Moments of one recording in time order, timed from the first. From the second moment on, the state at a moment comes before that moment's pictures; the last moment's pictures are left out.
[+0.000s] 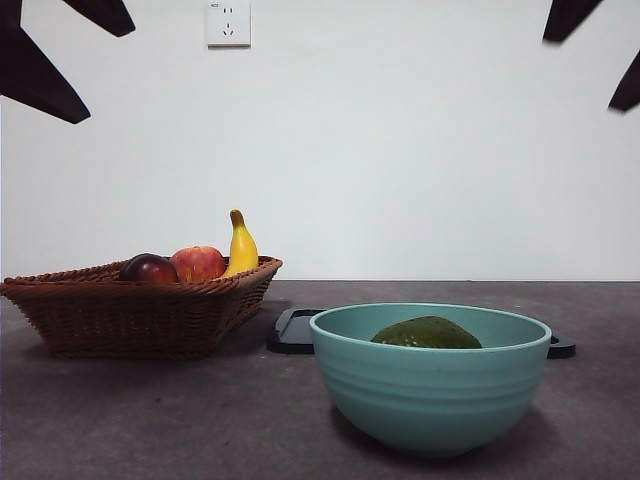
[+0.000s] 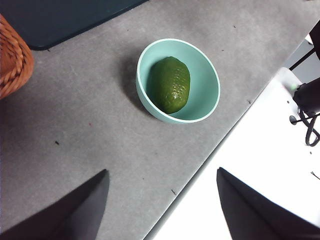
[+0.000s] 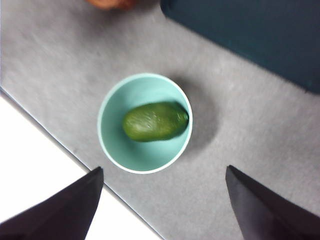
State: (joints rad) left arm -0.61 0.91 0.89 -0.83 0.43 -0.07; right arm 0.44 1.04 1.05 -1.05 -0.36 0.06
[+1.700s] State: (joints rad) left arm -0.61 0.91 0.89 -0.83 0.43 -0.07; right arm 0.58 1.58 1.05 -0.75 -0.23 0.03
